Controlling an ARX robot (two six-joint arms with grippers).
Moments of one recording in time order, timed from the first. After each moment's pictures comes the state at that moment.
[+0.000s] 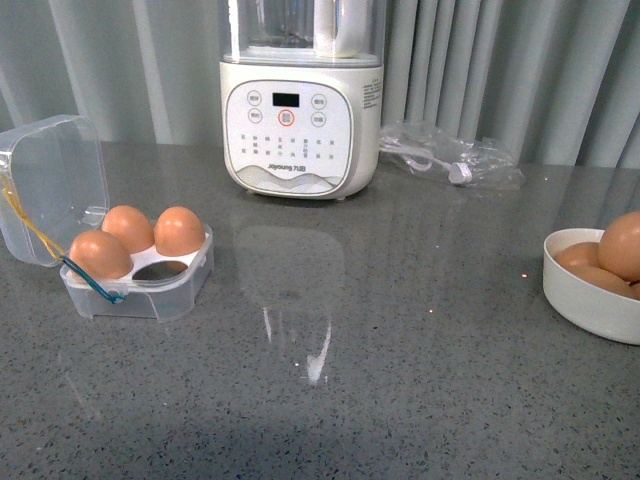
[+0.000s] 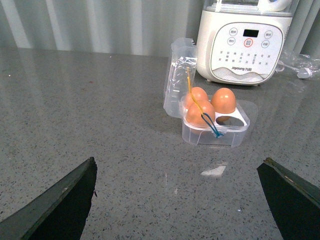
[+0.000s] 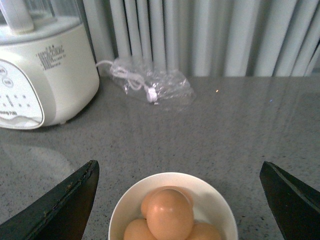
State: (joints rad) left arm 0.00 0.00 0.03 0.00 0.00 0.00; right arm 0.06 1.30 0.54 0.66 0.01 0.06
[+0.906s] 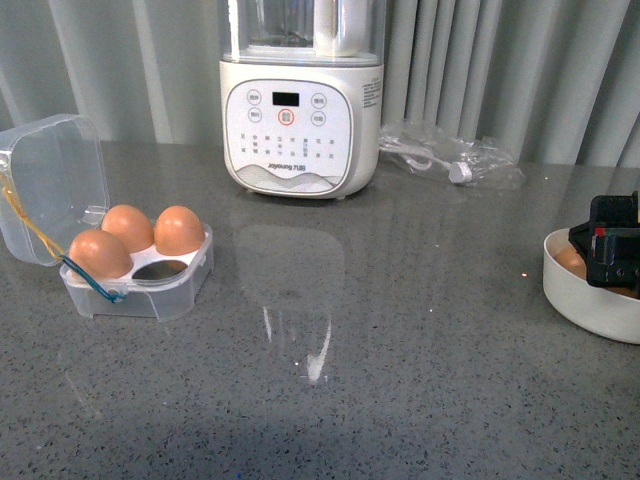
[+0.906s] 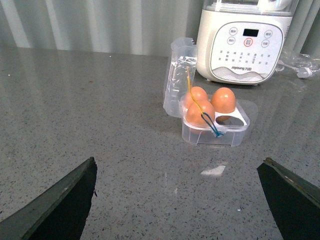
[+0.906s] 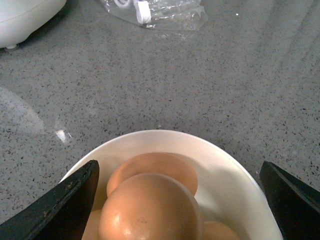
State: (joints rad) left arm 0.00 0.00 0.03 0.00 0.00 0.00; right arm 0.02 1.64 0.69 0.61 -0.05 0.00
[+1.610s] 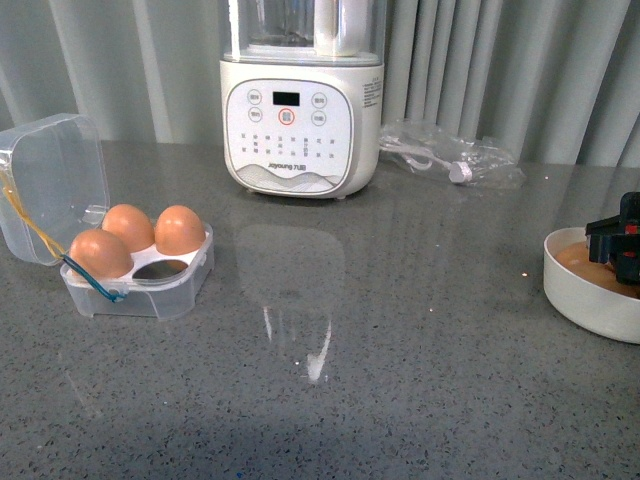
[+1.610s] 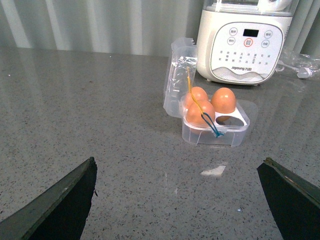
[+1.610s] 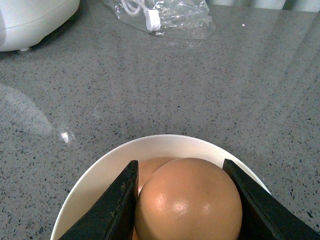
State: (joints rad) left arm 0.00 0.00 0.03 0.00 0.00 0.00; right arm 0.04 1.63 0.68 0.64 -0.05 -0.02
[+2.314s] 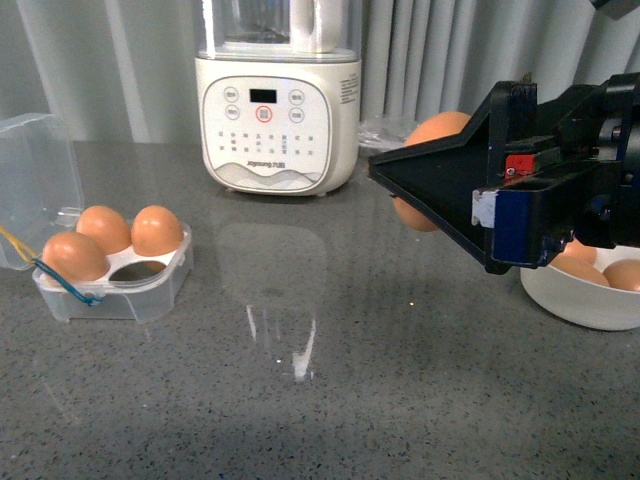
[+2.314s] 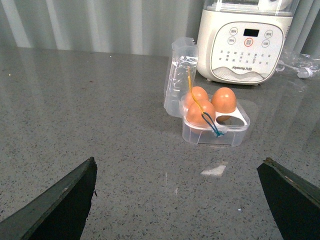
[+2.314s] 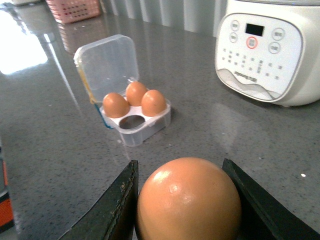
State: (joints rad) left arm 0.00 0.00 0.03 0.00 0.00 0.00; right arm 0.33 1.34 0.58 0.62 -0.55 0.00
